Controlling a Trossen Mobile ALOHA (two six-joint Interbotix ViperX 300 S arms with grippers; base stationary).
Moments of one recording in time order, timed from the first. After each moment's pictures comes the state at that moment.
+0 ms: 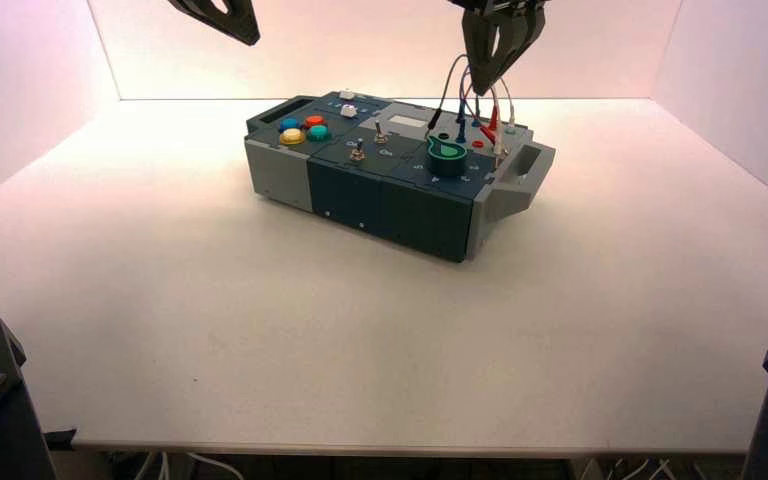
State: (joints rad) left arm -0.29 -0.27 0.73 -0.51 0.63 0.80; right arm 0.56 -0.05 0.49 0.02 0.89 -0.27
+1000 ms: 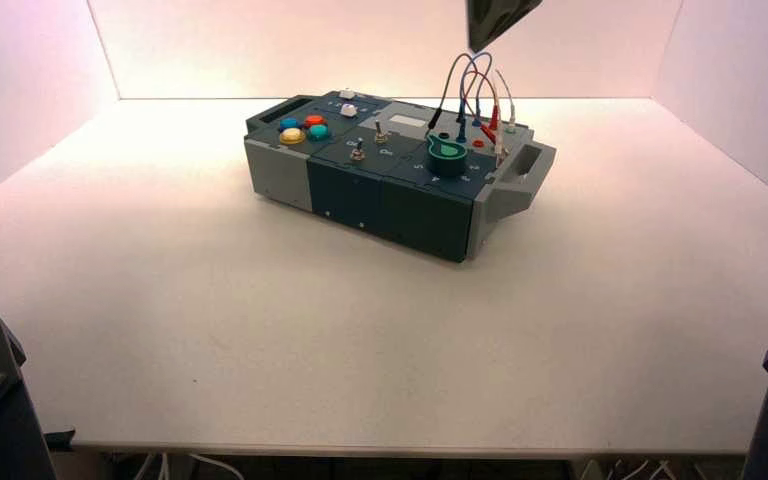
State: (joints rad) left arm -0.29 -0.39 0.75 -0.52 0.46 0.55; right arm 0.50 -0.14 0.52 0.02 0.74 -0.07
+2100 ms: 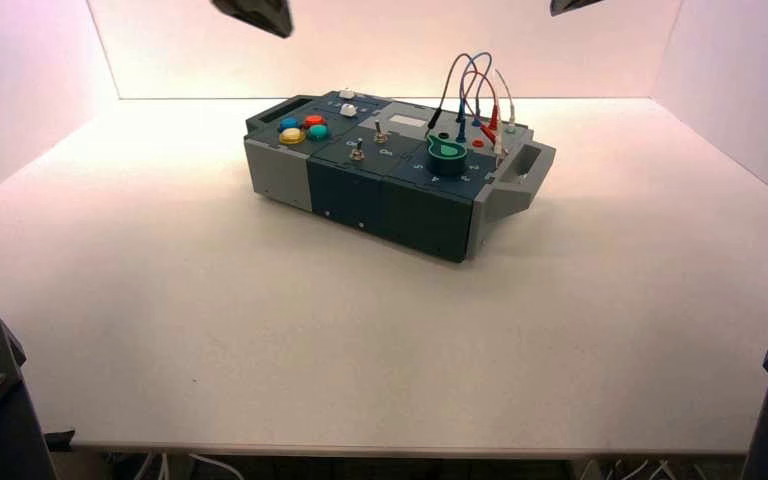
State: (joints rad) left arm -0.36 -0.10 0.58 -0.52 0.54 0.52; right arm 0.33 -0.35 0.80 -0.11 0.32 0.14
